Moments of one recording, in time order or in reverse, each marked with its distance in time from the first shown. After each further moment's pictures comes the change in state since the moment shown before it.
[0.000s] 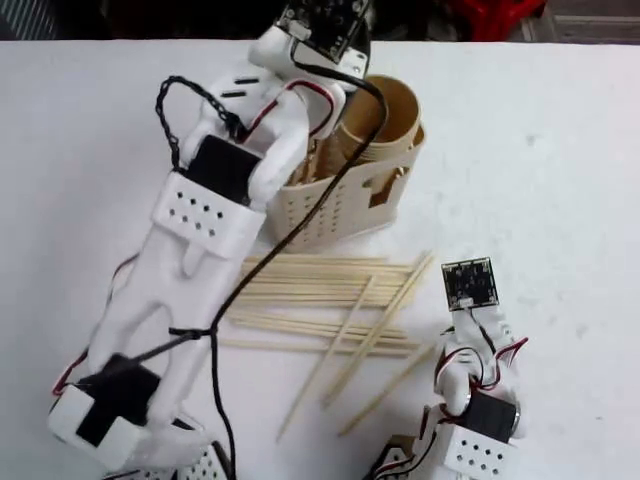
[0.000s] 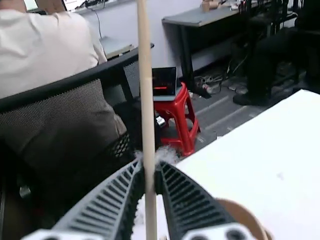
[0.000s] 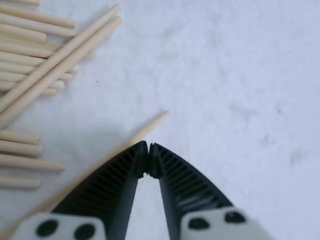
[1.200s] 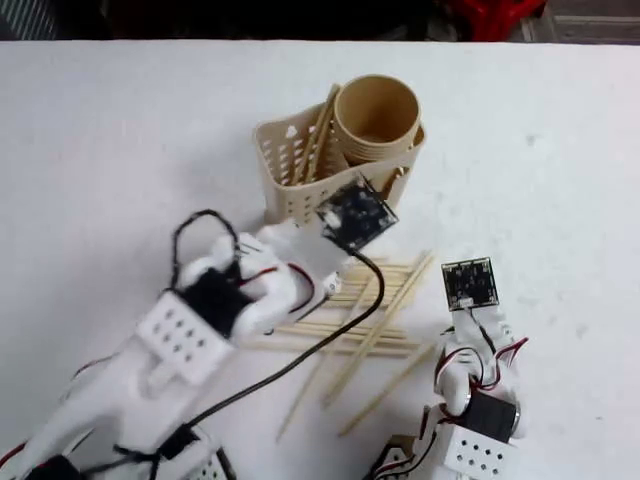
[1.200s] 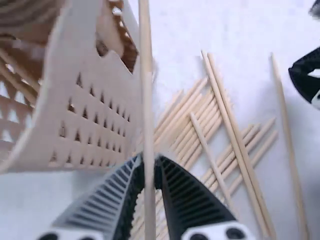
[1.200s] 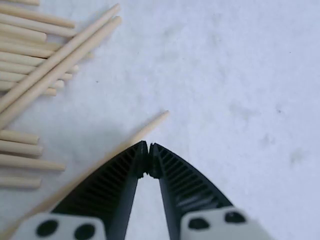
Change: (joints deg) left arm 11.5 -34.9 48.8 22.2 -4.5; right arm 0.0 0.0 0.0 0.0 0.0
